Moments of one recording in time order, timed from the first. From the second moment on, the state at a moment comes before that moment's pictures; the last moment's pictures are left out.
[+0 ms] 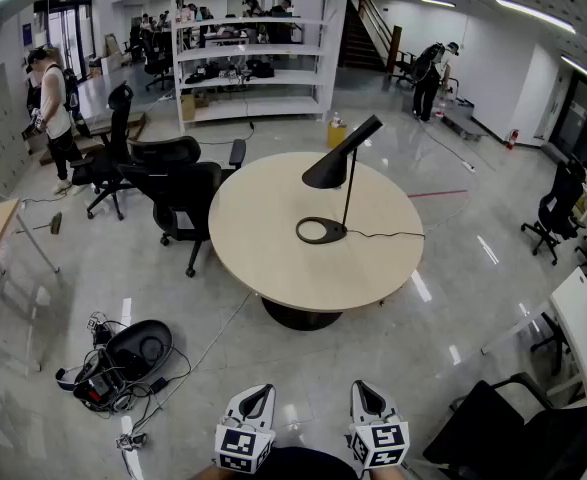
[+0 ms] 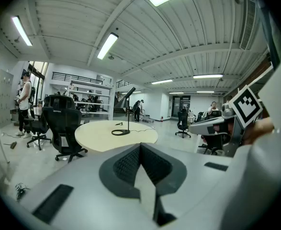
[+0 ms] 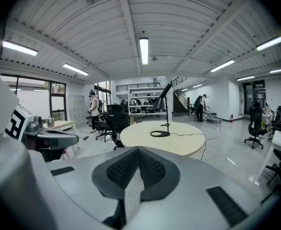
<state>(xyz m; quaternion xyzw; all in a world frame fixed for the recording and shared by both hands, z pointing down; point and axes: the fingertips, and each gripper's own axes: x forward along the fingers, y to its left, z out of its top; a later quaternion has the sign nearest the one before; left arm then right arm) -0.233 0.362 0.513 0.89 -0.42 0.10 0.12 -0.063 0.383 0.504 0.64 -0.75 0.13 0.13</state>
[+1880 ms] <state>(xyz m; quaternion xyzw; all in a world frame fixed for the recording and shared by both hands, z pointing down) -0.022 0.125 0.506 0.88 -0.44 0.14 0.09 0.150 0.138 0.502 0.62 -0.77 0.10 0.07</state>
